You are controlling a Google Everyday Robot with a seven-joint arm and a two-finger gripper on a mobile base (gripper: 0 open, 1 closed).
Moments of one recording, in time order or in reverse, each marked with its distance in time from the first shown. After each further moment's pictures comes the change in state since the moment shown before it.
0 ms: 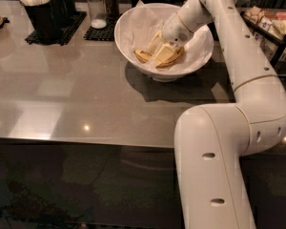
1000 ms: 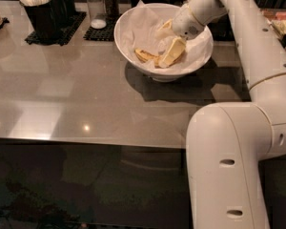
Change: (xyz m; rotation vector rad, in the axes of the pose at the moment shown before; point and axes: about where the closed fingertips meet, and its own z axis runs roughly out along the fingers) arm 0.007 0.000 -0.043 0.097 0.045 0.006
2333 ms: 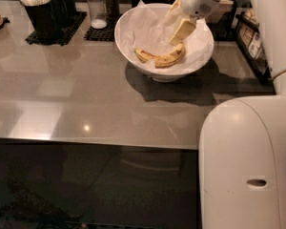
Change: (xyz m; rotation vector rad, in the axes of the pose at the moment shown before) arm -0.030 0.004 -0.068 0.110 0.132 -0.085
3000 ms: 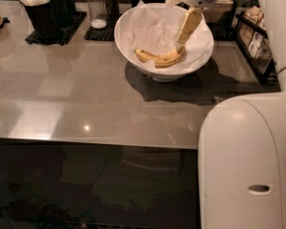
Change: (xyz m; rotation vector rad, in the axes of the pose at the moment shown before) arm -0.012 -0.002 -0.023 0.025 0.050 -0.043
